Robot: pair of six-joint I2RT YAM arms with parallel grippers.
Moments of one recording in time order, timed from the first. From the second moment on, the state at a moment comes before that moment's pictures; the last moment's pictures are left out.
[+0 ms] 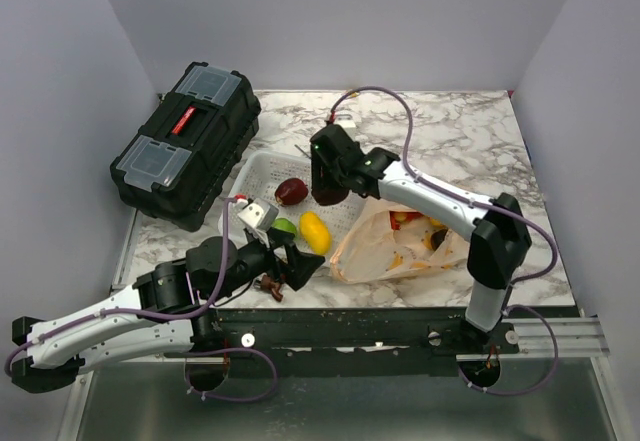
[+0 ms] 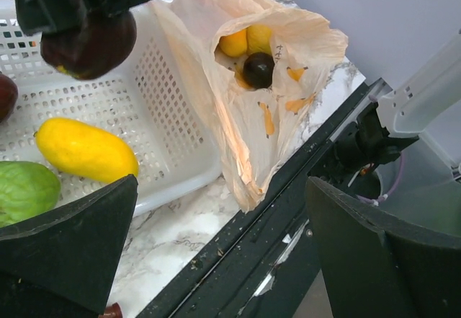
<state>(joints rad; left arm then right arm) -1.22 0.55 0.72 -0.37 -0.30 -0.49 0.83 1.79 1.57 -0.58 0.37 0.58</state>
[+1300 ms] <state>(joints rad) -1.22 0.62 0.70 -0.38 -0.30 -0.49 0.90 2.06 1.54 -0.65 0.58 0.50</state>
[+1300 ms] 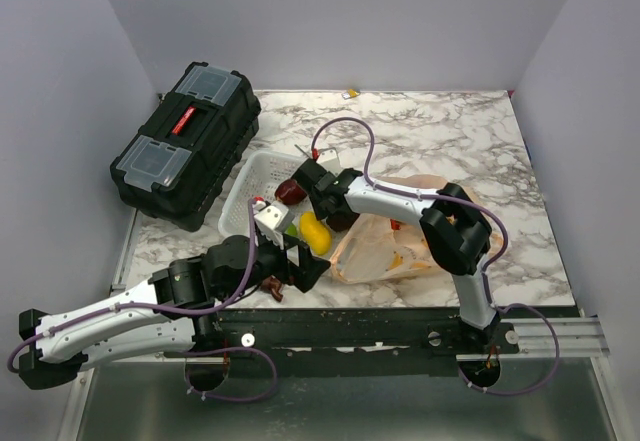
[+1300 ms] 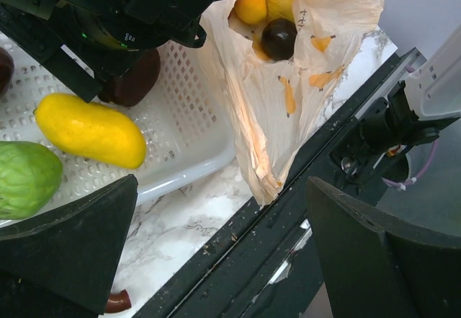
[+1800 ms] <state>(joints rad) -1.22 0.69 0.70 -0.37 -0.27 -0.49 0.90 1.73 1.57 -0.69 0.57 0.50</state>
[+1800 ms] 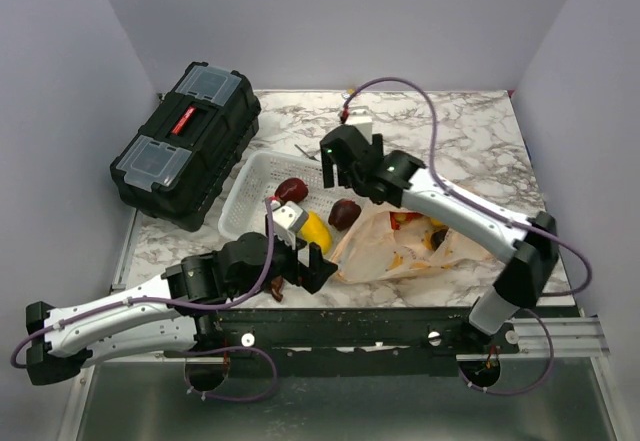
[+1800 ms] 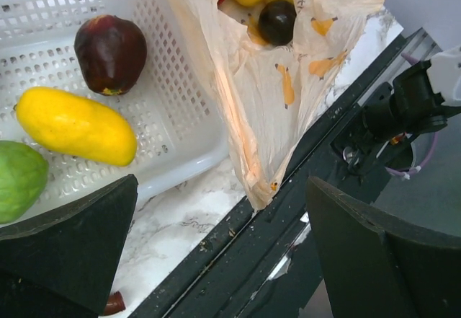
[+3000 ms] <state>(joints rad) -1.20 0.94 0.72 -0.26 -0.15 -0.48 0.89 1.15 0.90 -0.91 0.72 1.03</state>
